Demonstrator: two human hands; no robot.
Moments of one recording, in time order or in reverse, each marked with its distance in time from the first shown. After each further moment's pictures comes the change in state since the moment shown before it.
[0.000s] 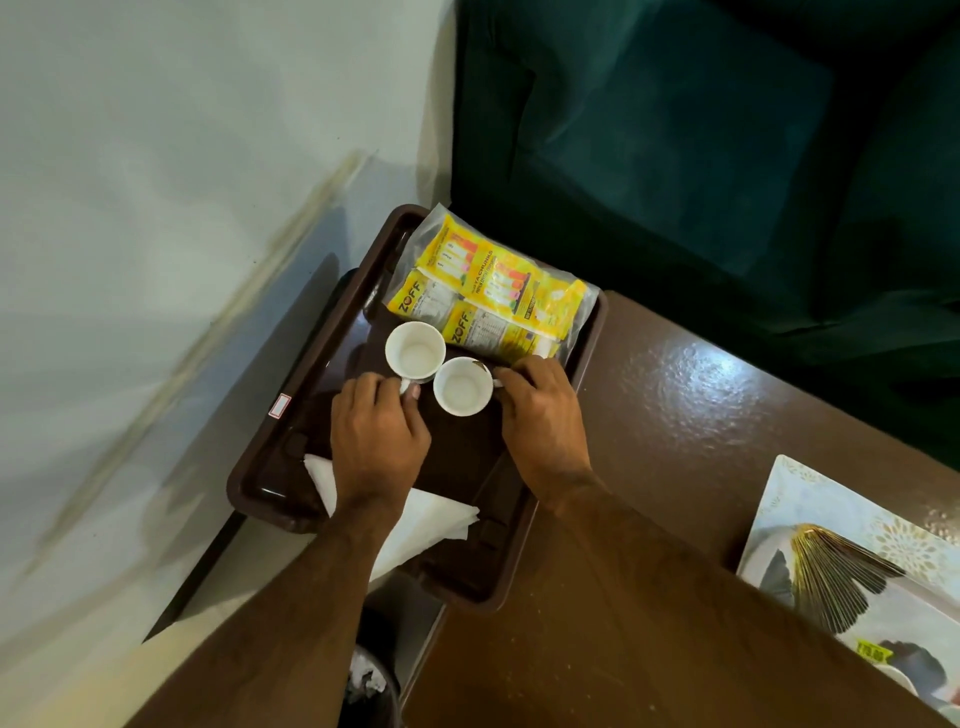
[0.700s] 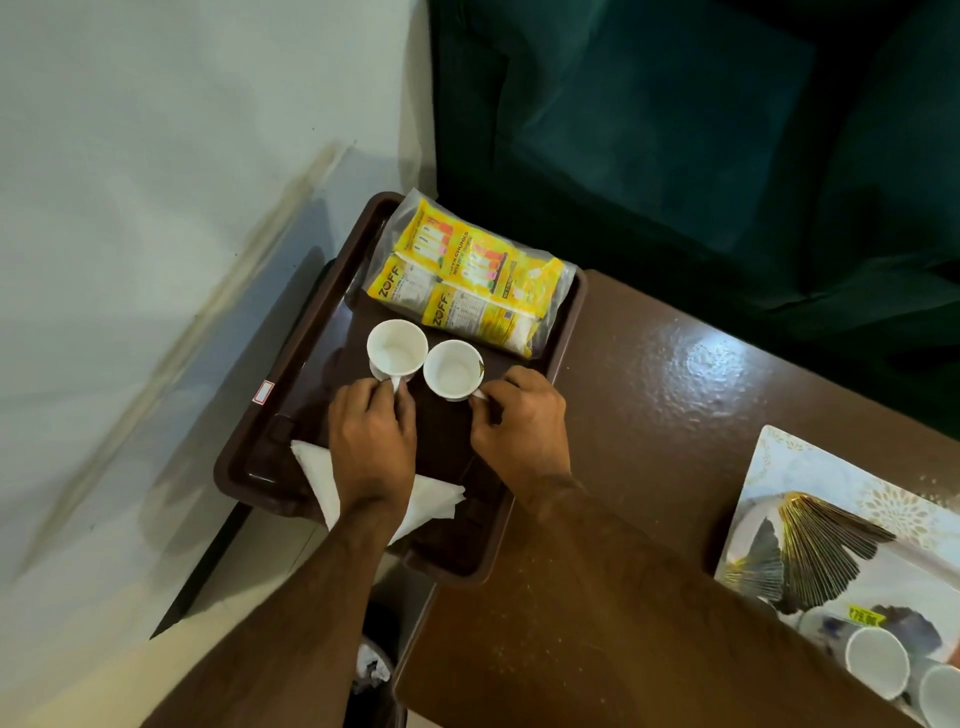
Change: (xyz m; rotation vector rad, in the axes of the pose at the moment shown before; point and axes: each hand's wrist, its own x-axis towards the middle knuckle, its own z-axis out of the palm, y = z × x) left_hand -0.026 0.012 0.001 -0.051 0.067 -0.019; right_hand -0.029 -0.007 -0.003 0.172 0.047 0.119
